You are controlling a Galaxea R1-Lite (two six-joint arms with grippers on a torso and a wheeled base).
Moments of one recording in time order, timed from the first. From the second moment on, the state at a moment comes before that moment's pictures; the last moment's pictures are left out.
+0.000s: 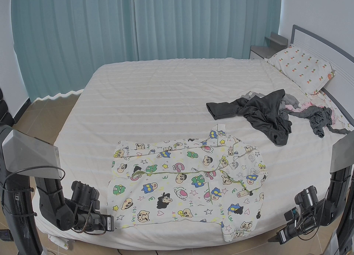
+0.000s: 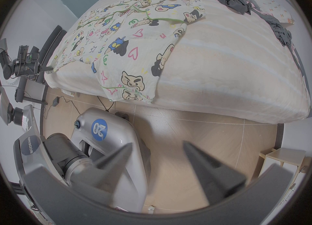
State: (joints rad) left arm -0.23 2.23 -0.25 -0.88 -0.08 -0.31; right arm 0.14 2.17 -0.02 -0.85 0.12 -0.12
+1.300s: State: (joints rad) left arm -0.06 2.15 -0.08 -1.21 -0.38 -0.59; right arm 0.34 1.80 -0.53 -0.69 0.05 0.72
